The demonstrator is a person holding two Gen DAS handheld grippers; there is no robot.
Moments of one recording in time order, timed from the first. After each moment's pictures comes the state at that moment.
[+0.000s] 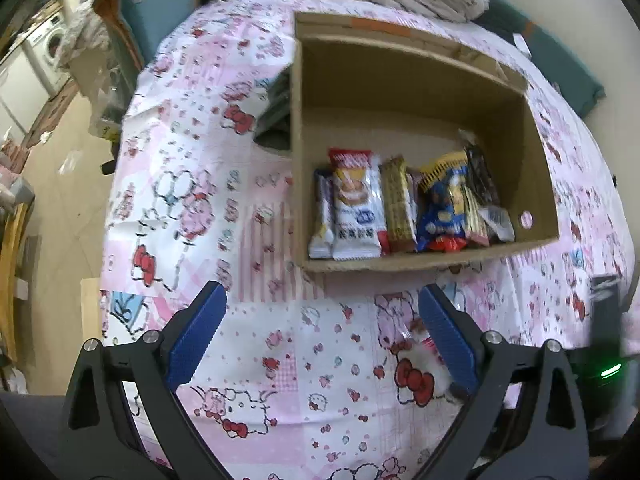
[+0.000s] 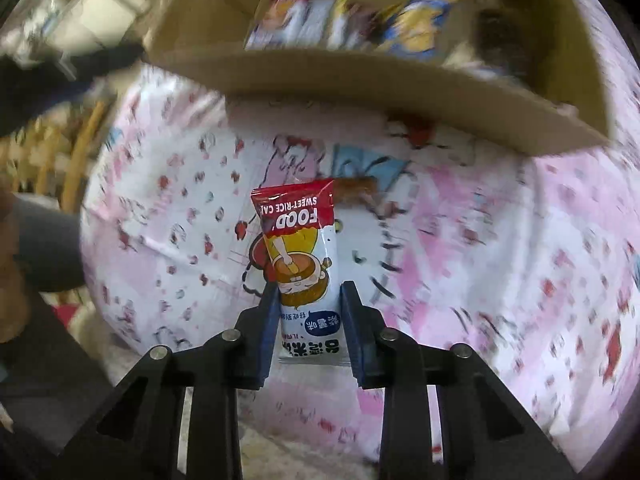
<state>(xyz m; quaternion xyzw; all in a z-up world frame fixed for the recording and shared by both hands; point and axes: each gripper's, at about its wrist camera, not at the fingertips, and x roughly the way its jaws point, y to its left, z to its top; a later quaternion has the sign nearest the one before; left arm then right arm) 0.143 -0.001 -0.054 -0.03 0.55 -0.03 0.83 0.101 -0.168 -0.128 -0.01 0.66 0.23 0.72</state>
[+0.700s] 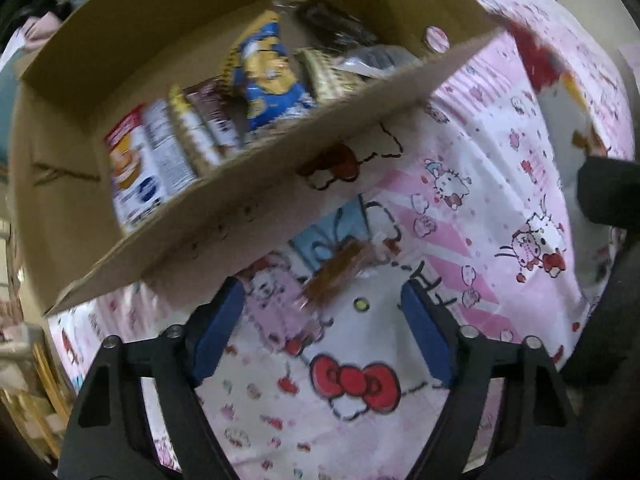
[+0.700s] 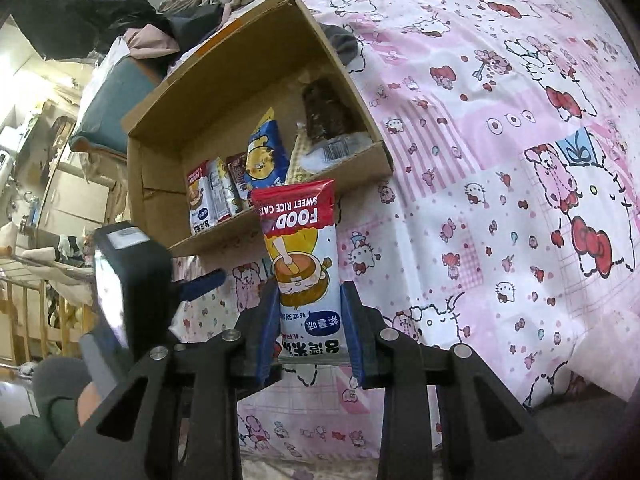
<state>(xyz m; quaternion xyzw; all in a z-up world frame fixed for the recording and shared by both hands) 0.139 -0.143 -0.143 0.19 0.60 -0.18 0.76 0.101 -0.281 -0.079 0.24 0.57 0.10 0.78</state>
